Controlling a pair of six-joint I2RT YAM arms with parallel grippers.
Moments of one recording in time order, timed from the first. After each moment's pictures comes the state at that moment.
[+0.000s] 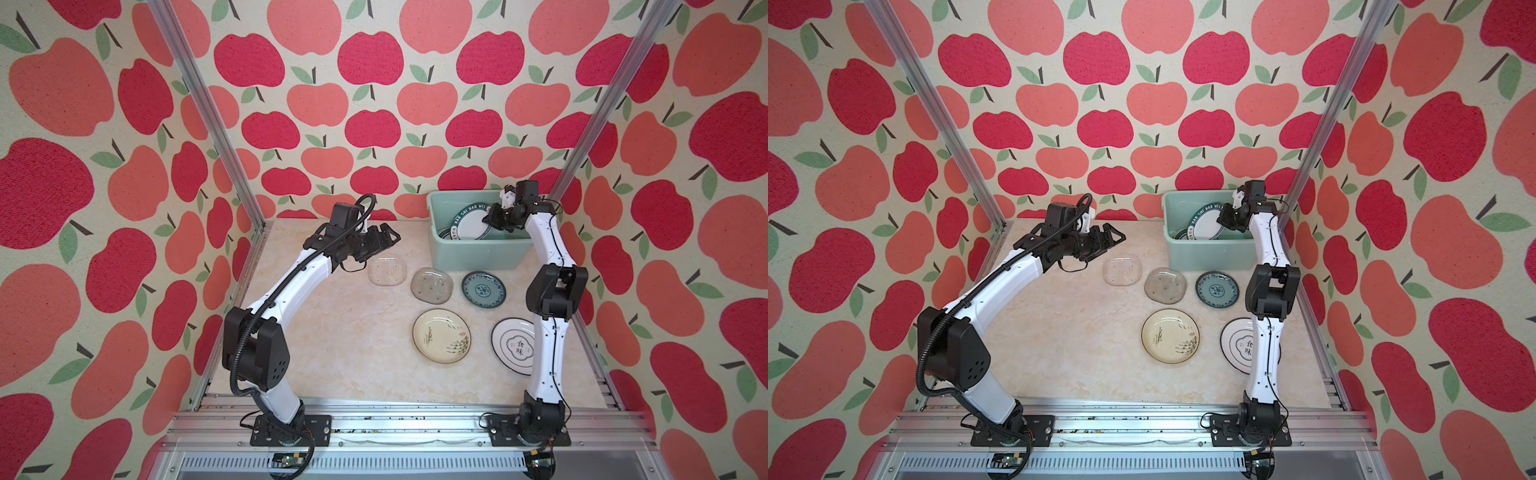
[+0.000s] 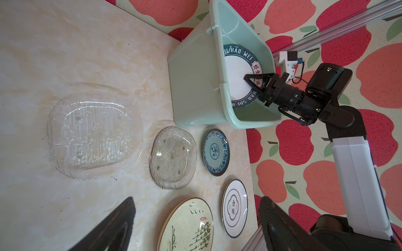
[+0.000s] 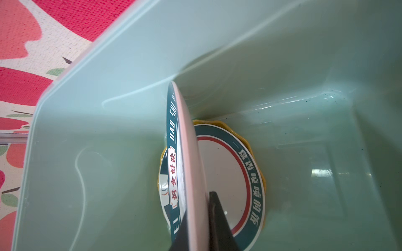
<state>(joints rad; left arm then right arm) -0.40 1.70 1.55 -0.48 0.45 -0.69 0.01 2.44 2.44 -0.86 -0.42 0.31</state>
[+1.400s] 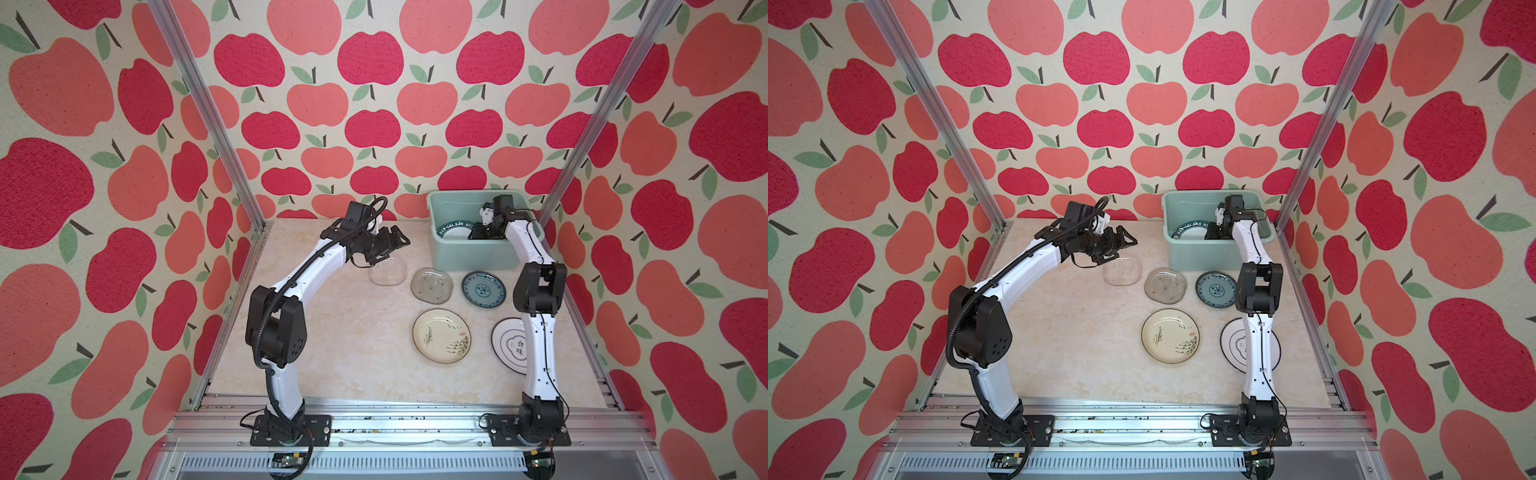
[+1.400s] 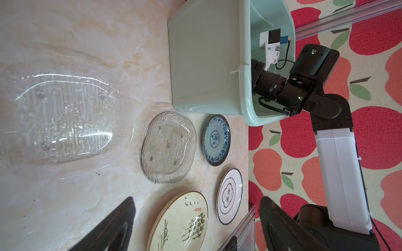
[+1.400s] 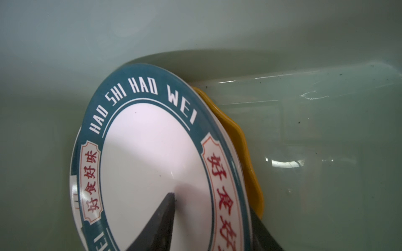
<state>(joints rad) -0.42 1.89 1.70 -0.57 0.53 -0.73 0.09 2.57 2.44 -0.90 -0.25 0.11</state>
